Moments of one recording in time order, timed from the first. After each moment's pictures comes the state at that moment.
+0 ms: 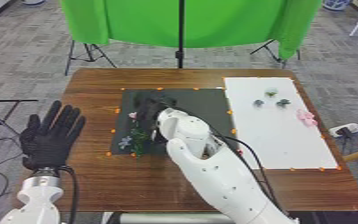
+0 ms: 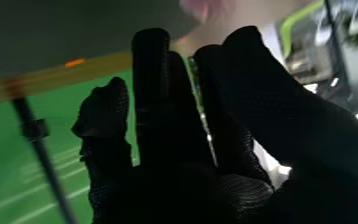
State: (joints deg) left arm 122.8 -62.4 -94.6 -118.1 2.7 4.2 22.8; right arm -69.3 -87.9 50.3 -87.9 -142.3 -17.7 17.0
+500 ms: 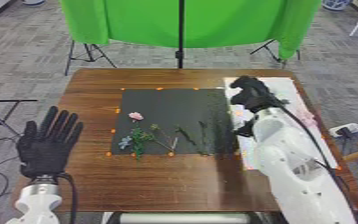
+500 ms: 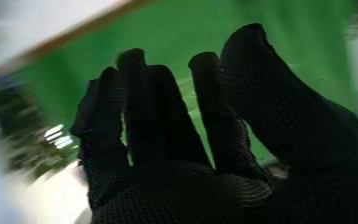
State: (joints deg) left arm 126.0 -64.2 -95.5 -119.1 5.4 3.4 23.8; right arm -88.7 -67.2 75.9 -112.1 -135.3 -10.7 30.1
